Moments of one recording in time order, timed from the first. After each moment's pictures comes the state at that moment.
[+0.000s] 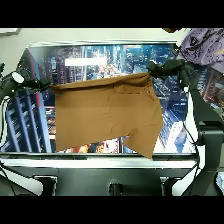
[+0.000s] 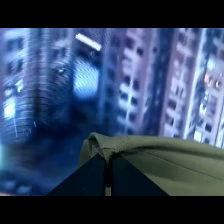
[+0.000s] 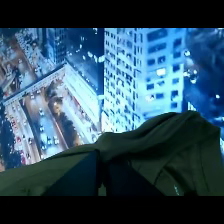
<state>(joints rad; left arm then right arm) 0.19 -1.83 1.66 1.29 -0.87 -1.68 0.01 -1.95 1.93 1.98 -0.83 -1.38</state>
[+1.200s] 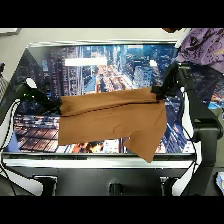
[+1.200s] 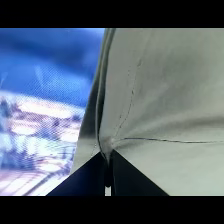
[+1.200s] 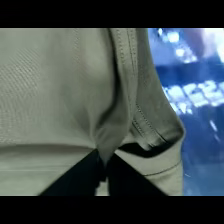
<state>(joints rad) 0.10 -1.82 1.53 1.29 -1.46 -1.75 0.01 -2.03 1.98 1.63 -1.48 -1.37</state>
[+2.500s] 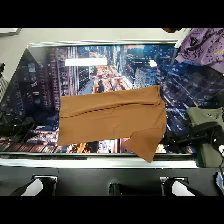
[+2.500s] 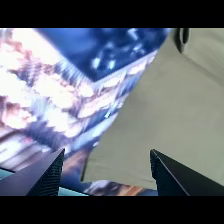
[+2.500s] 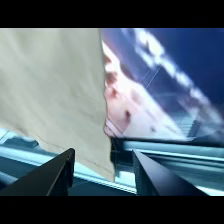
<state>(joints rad) 0.53 -1.04 0.74 1.05 -1.22 -1.61 -0.48 -1.24 0.59 2.14 -1.35 -1.79</state>
